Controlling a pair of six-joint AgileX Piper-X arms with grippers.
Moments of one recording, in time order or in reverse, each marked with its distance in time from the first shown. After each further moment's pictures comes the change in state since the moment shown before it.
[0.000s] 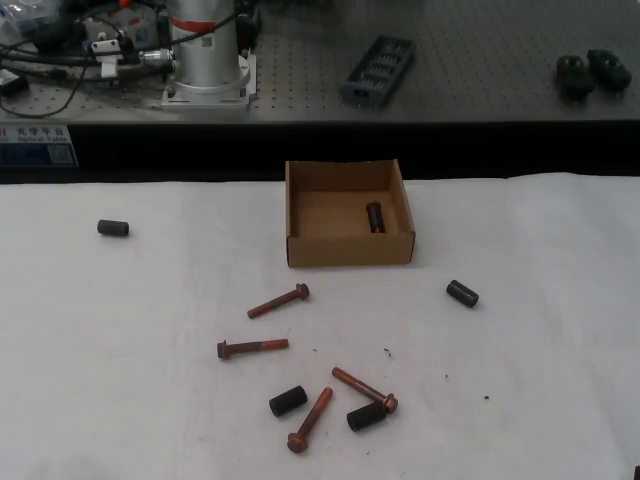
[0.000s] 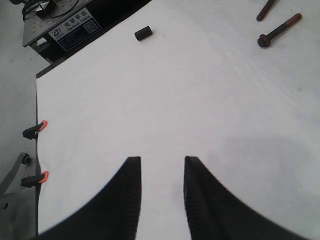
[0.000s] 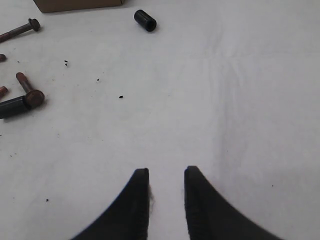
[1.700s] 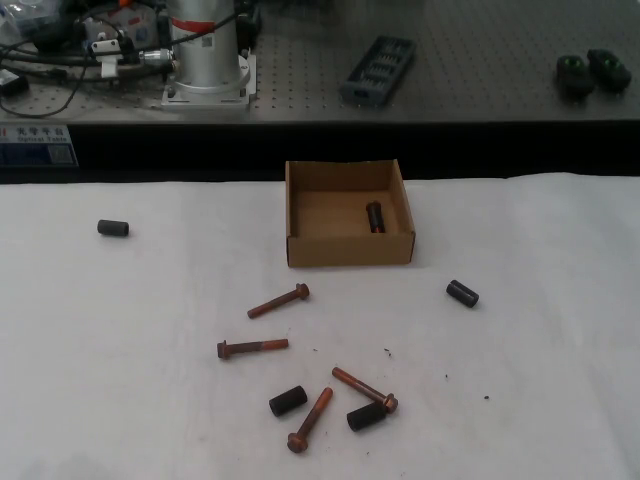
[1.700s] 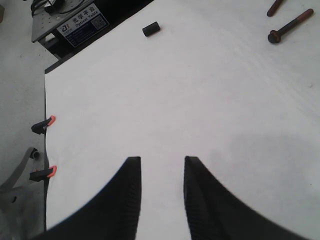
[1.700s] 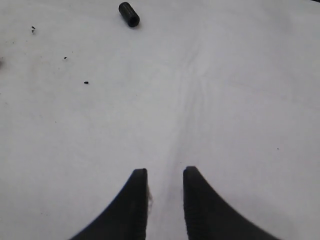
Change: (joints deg) left arm 0.0 0.0 0.0 0.0 -1.6 0.0; right arm 0.0 0.0 0.0 -0.2 6.2 -18.0
